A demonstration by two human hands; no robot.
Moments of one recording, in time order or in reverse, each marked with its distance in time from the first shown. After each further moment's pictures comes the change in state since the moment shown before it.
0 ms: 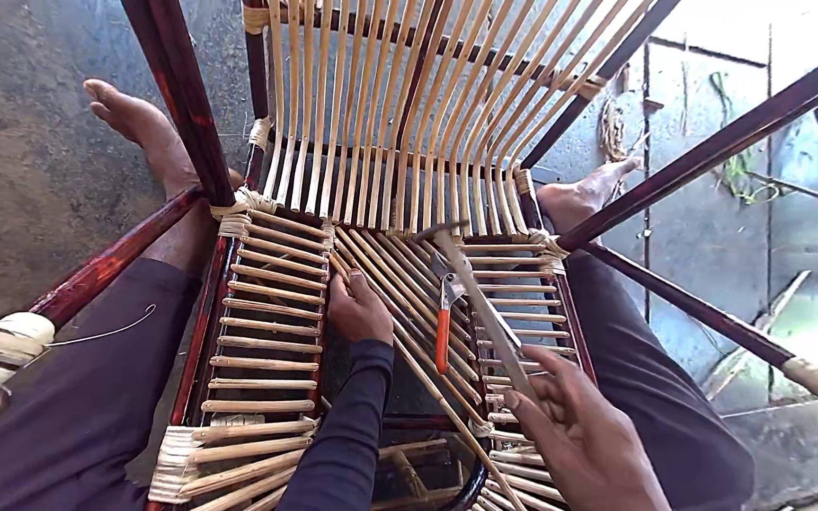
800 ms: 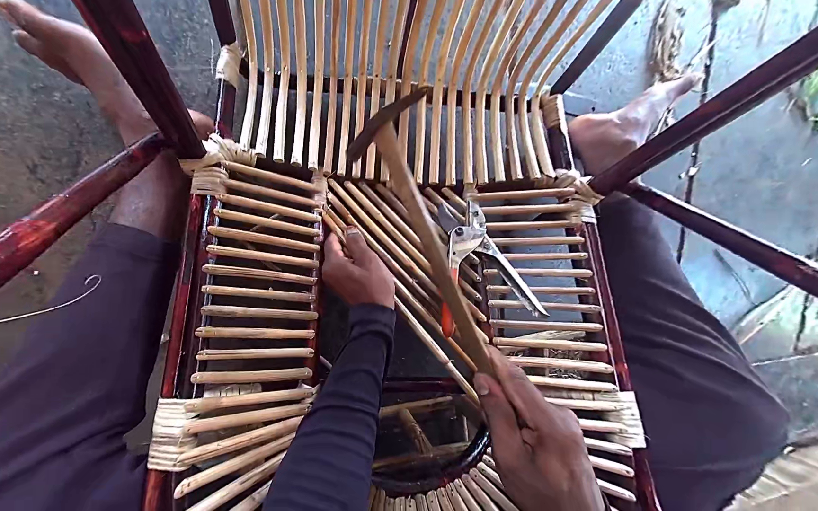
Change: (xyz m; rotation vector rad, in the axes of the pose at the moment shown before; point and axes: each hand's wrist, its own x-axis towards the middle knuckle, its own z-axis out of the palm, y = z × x) left_hand 0.002 -0.005 0.001 -0.024 0.004 0.016; right_hand -0.035 0.002 0.058 -0.085 0.068 -0.173
